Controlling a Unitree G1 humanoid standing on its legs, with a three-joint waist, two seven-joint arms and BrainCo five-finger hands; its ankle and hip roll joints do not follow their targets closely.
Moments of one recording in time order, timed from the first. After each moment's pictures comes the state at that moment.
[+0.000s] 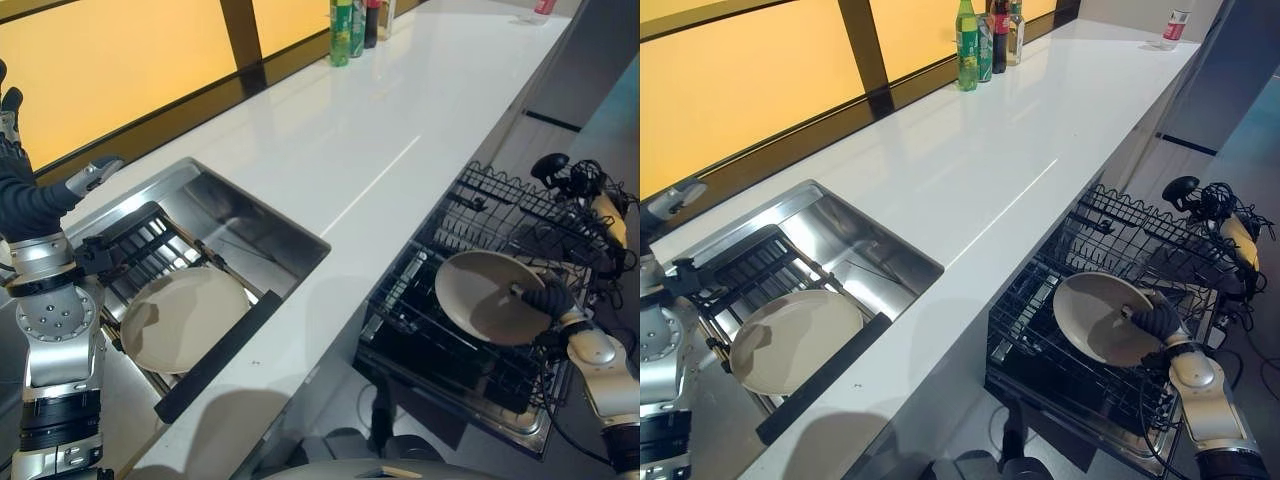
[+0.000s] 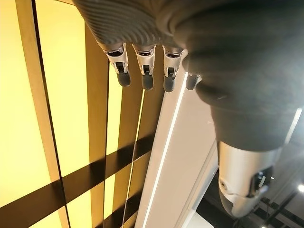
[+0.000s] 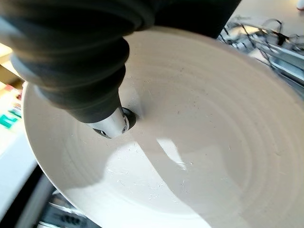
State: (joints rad) left arm -0.13 0.61 0.33 -0.13 -0.17 -0.53 0.27; right arm 0.05 -0.66 -0.11 0.20 -0.03 0.11 0.11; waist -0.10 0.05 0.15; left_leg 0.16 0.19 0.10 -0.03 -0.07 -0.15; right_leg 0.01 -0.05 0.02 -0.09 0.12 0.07
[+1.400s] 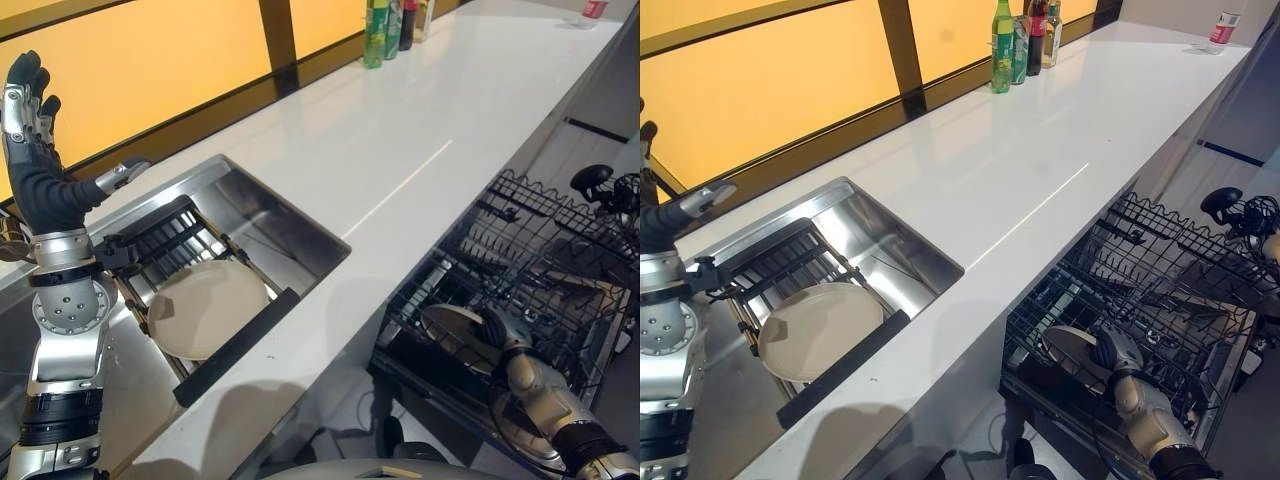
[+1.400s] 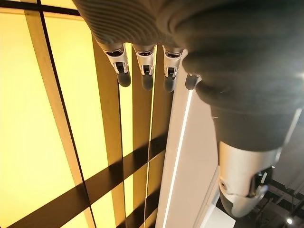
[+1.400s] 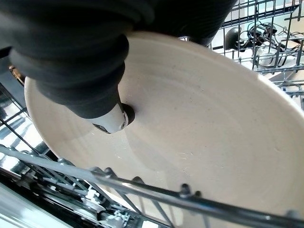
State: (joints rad) left arm -0.14 0.65 0.25 -0.14 -0.18 -0.45 0.30; right arm -0.02 -0.60 0.25 0.46 -0.48 0.08 -0.16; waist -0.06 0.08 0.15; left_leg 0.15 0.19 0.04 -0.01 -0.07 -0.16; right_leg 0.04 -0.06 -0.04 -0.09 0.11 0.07
